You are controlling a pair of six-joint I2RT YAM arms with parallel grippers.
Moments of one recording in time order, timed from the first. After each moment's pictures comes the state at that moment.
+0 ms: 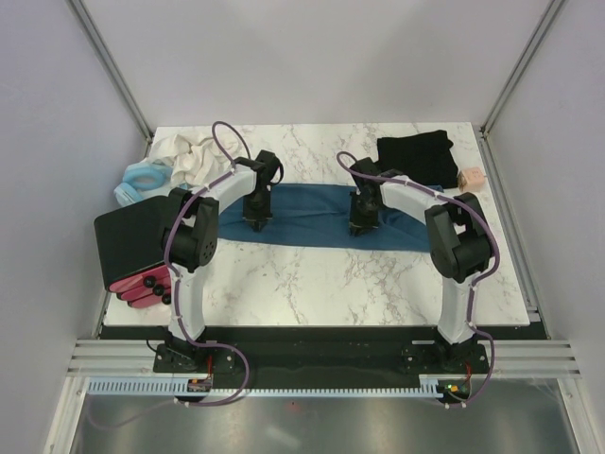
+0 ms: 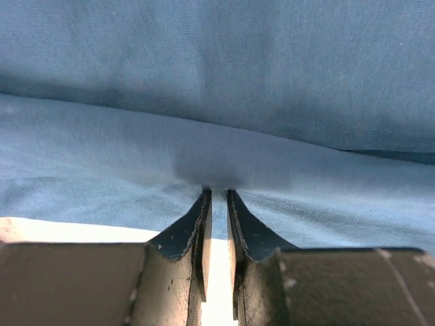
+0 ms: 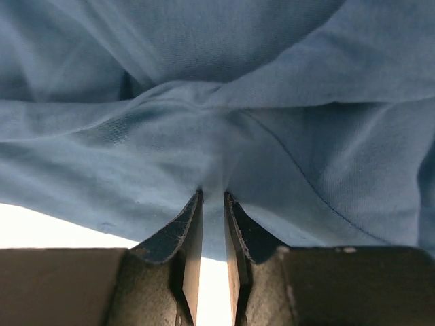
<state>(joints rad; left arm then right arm) -0.38 2.11 1.60 -0.93 -0.16 -0.40 0.42 1.98 1.41 -0.68 -0.08 0.55</state>
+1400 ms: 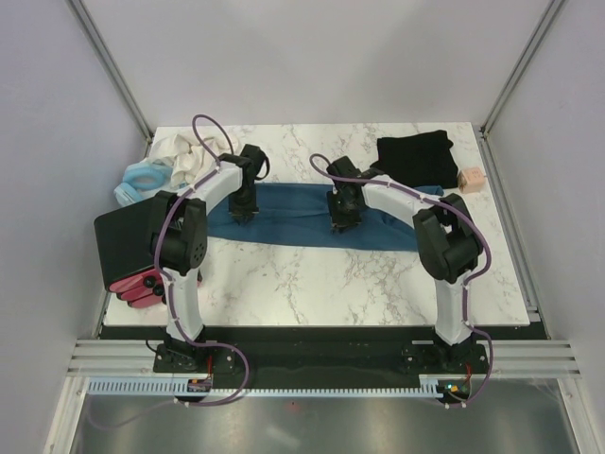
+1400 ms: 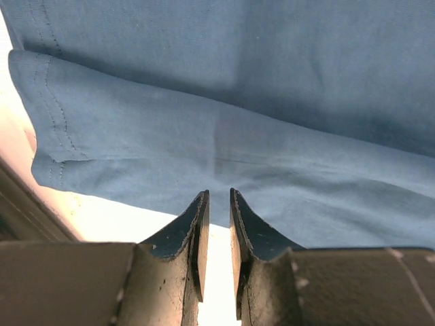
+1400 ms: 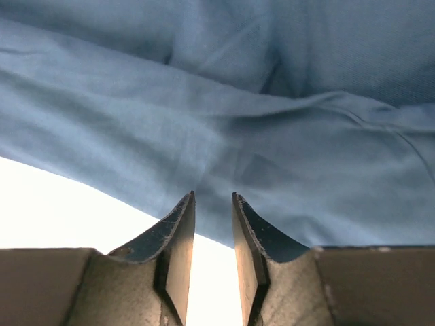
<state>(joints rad) -0.32 2.04 1.57 -0.93 -0.26 -0.40 0.54 2.02 1.51 -0.69 -0.07 0.43</state>
